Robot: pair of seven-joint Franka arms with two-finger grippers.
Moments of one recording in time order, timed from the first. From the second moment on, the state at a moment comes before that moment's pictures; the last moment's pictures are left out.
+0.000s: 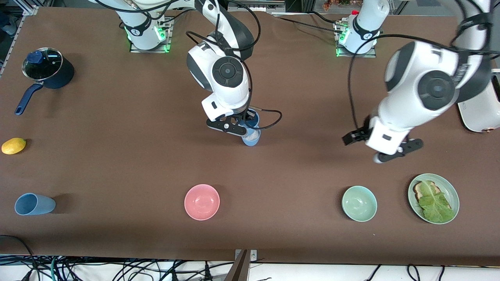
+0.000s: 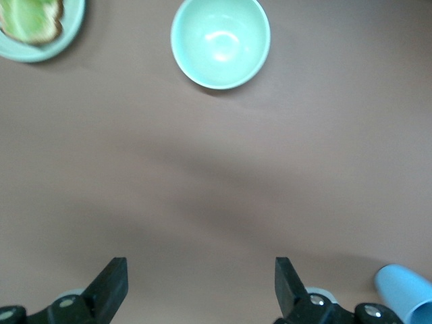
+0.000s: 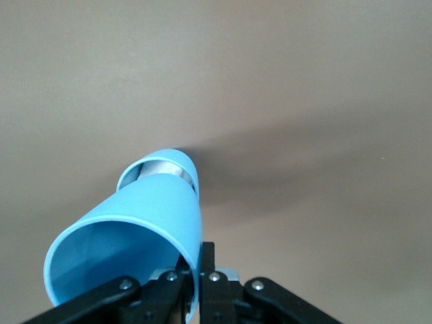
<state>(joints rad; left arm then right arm) -0.18 0.32 -0.03 -1.50 -0.01 1.72 -0.53 0.72 0.63 0.02 -1.28 0.05 1.85 0.99</state>
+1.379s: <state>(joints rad) 0.00 0.11 0.04 -1.52 -0.01 1.57 0.06 0.73 0.68 0.02 -1.26 0.05 1.86 1.01</state>
